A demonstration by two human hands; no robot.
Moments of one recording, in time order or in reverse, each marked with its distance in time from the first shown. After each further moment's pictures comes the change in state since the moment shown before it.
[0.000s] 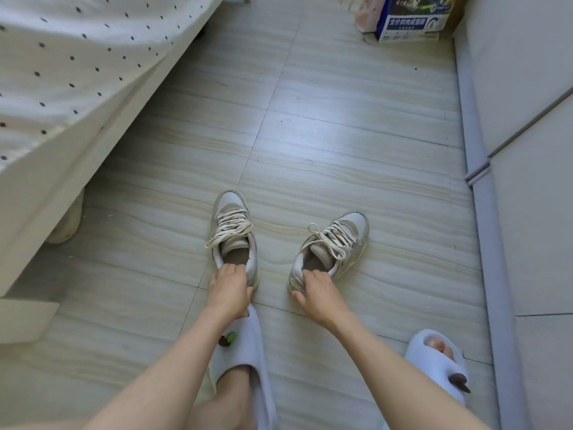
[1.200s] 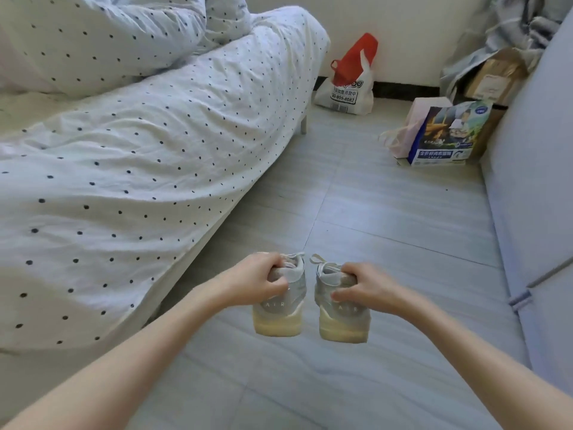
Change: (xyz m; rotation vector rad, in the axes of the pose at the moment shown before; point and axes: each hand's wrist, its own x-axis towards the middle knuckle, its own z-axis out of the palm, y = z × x) left_hand -0.029 -0.015 -0.299 -0.296 0.143 0.309; right_hand 0.010 -0.118 -0.271 0.148 0.028 -0.192
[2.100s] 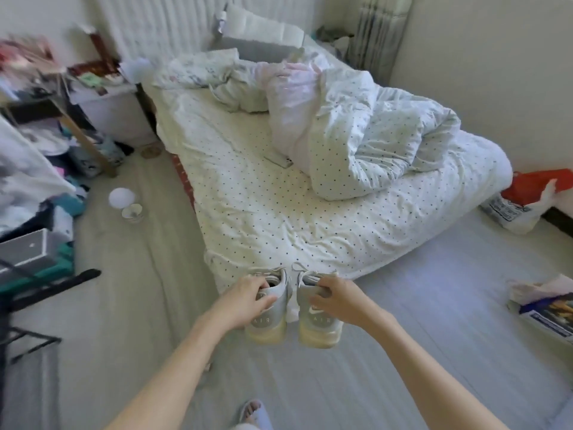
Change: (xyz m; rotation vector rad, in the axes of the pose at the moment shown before) left_hand -0.355 0.102 -0.405 -0.299 0.355 -0.705; right_hand -0.171 -0.519 -0.212 -0.298 -0.419 -0.469
